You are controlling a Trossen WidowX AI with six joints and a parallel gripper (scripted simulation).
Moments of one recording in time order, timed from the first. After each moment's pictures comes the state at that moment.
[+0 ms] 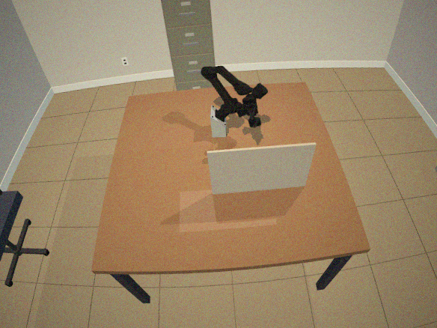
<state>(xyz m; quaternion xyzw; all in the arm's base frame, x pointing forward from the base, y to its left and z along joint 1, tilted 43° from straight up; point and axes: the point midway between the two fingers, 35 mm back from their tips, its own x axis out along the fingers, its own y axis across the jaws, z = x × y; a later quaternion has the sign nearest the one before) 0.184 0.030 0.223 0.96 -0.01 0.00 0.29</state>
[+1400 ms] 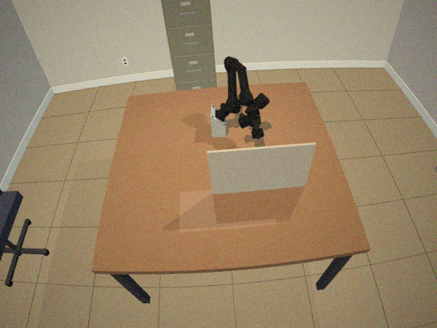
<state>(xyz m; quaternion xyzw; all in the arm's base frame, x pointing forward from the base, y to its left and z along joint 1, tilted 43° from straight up) 0.243 0.057 0.219 0.95 -0.01 0.03 0.31</state>
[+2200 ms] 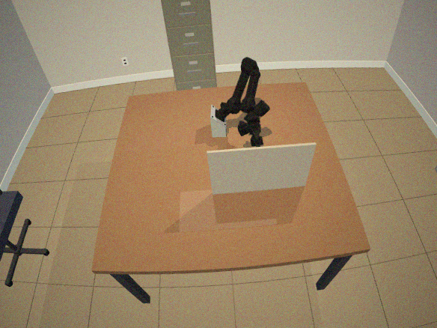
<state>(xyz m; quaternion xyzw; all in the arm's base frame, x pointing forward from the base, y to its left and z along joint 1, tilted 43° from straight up) 0.292 0.059 0.208 0.94 0.00 0.03 0.33</state>
